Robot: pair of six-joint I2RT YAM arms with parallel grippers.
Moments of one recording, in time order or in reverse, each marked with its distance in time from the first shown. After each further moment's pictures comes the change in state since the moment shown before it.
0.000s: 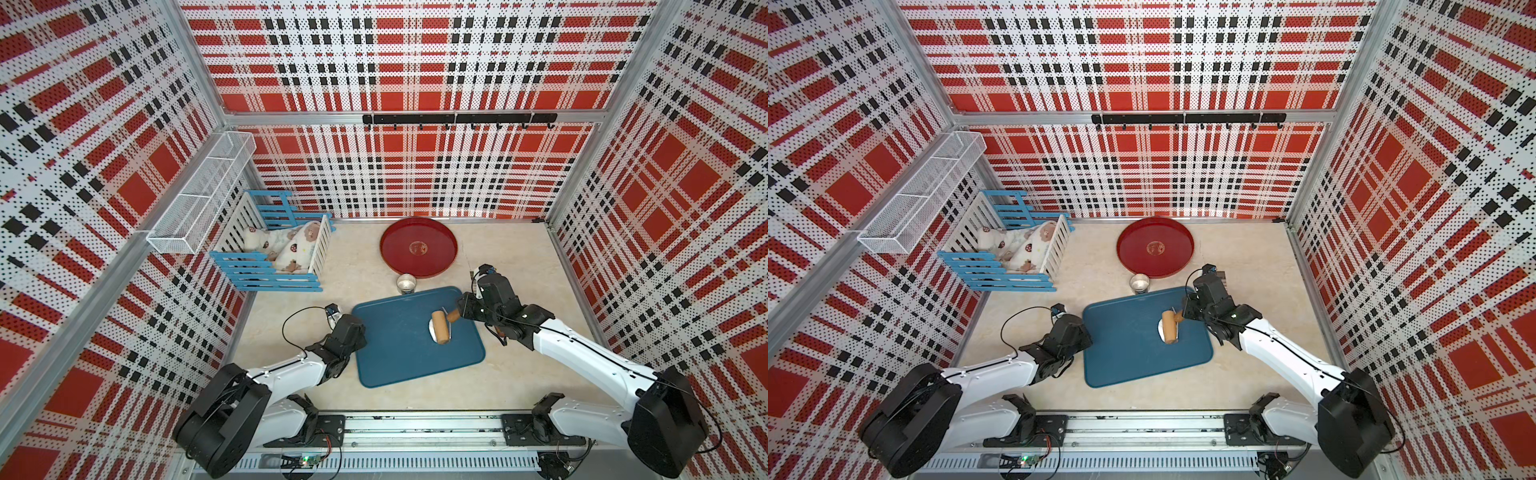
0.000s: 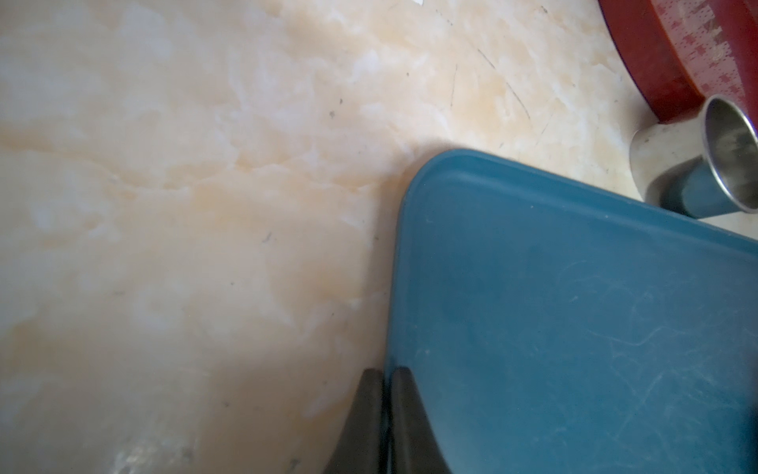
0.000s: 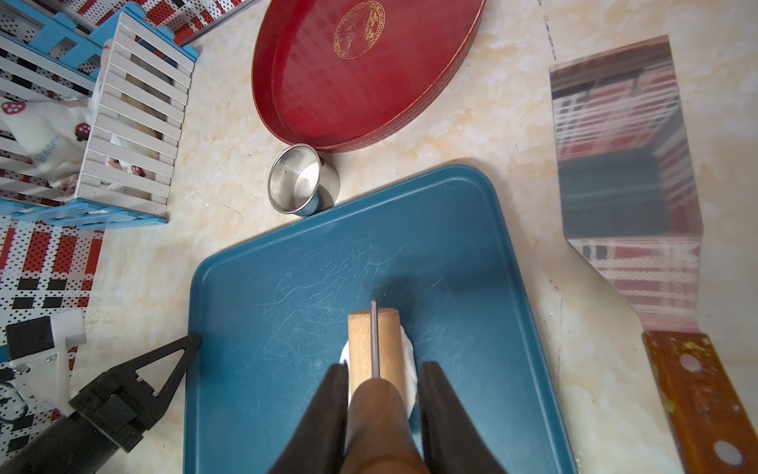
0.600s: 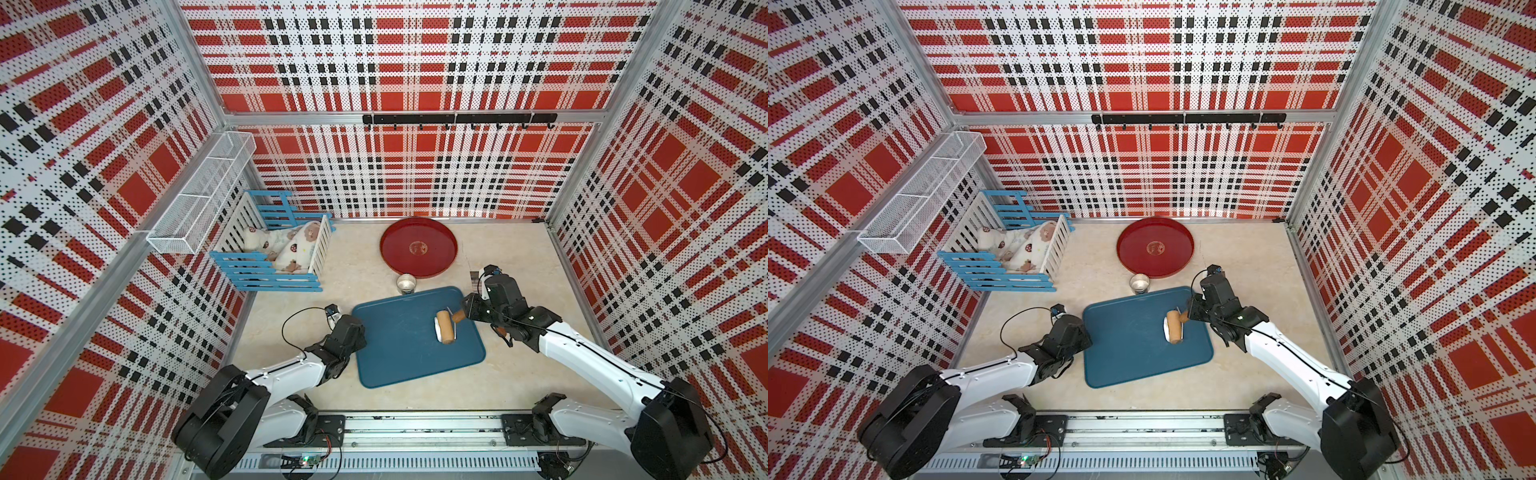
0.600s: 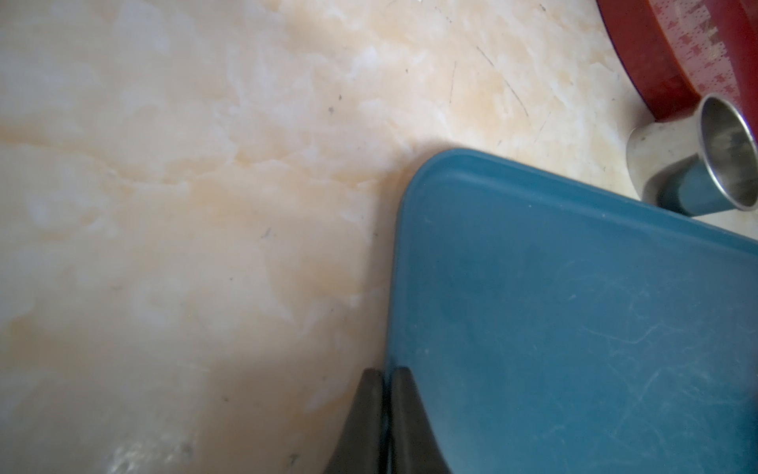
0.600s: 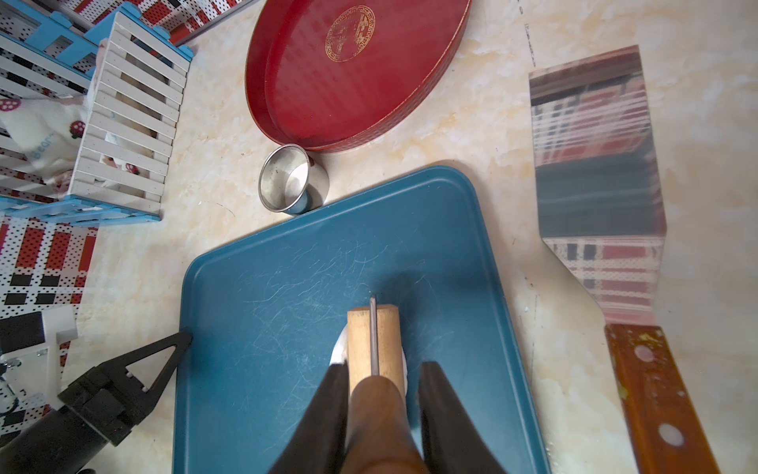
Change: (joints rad) left arm 0.000 -0.008 -0.004 0.000 0.006 -0.003; right arm -0.038 -0.040 -0.017 -0.026 -0.016 -0.046
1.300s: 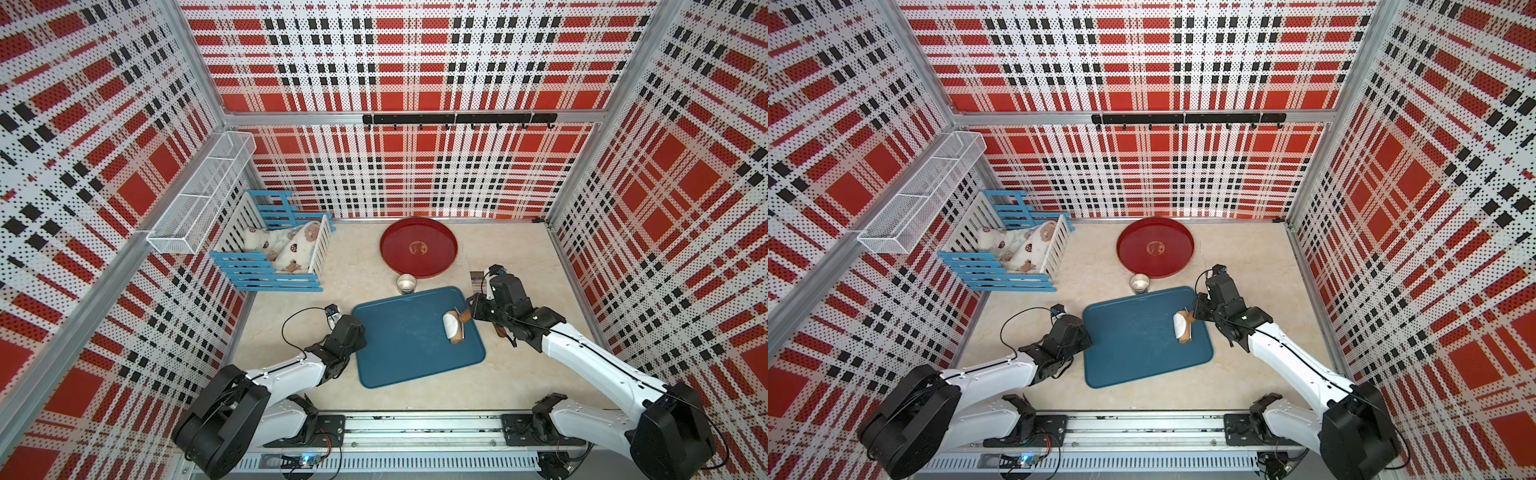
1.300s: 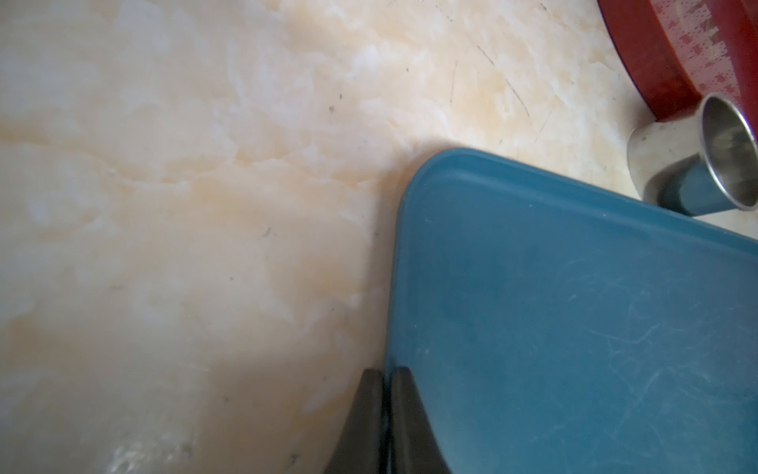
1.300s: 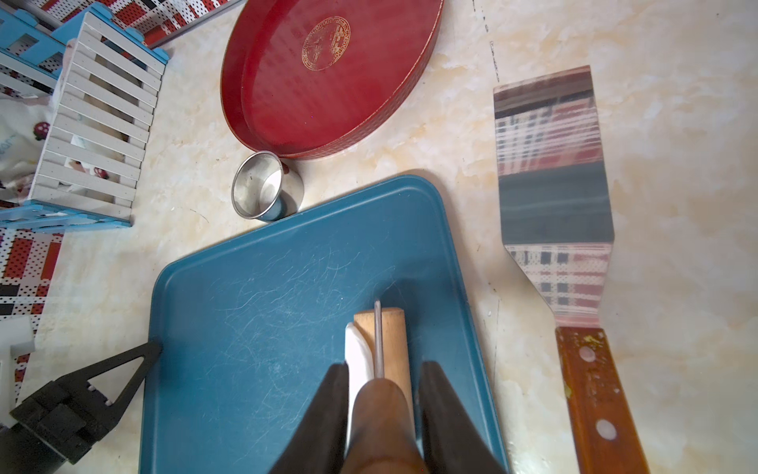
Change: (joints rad) left arm 0.000 0.002 -0.001 0.002 0.002 -0.001; right arm -0.025 -0.010 -0.014 -0.002 -0.007 -0.042
